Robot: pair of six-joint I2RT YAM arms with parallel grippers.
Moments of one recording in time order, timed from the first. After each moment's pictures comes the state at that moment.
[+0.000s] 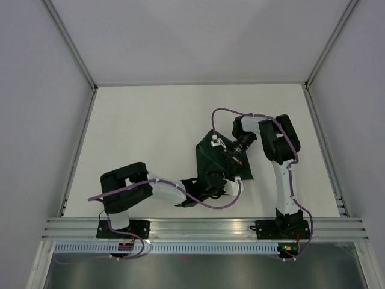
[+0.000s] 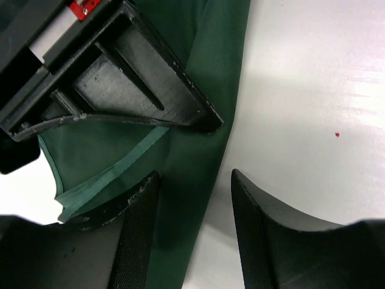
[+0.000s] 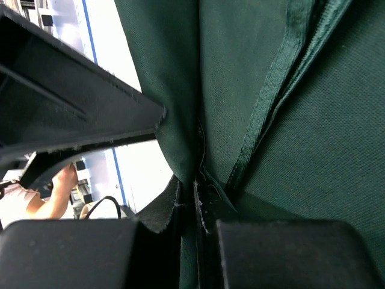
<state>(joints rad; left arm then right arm) -1.26 1.80 0.78 0.40 -0.34 0.49 0.31 2.32 1.49 -1.38 -0.89 -1.06</state>
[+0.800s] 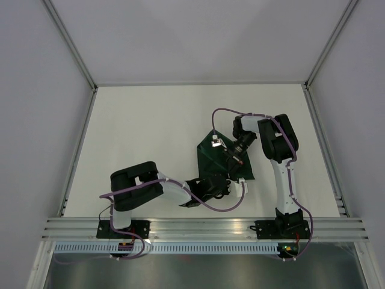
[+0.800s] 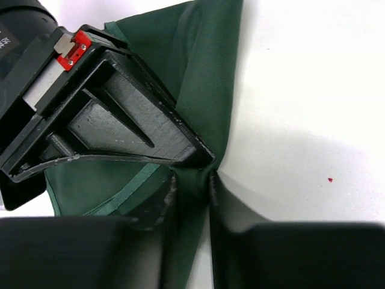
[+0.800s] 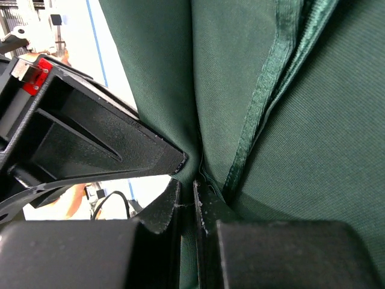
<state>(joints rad) -1.25 1.90 0.81 0.56 -0.30 0.55 0.30 2.36 1.53 -1.43 -0.87 -1.05</state>
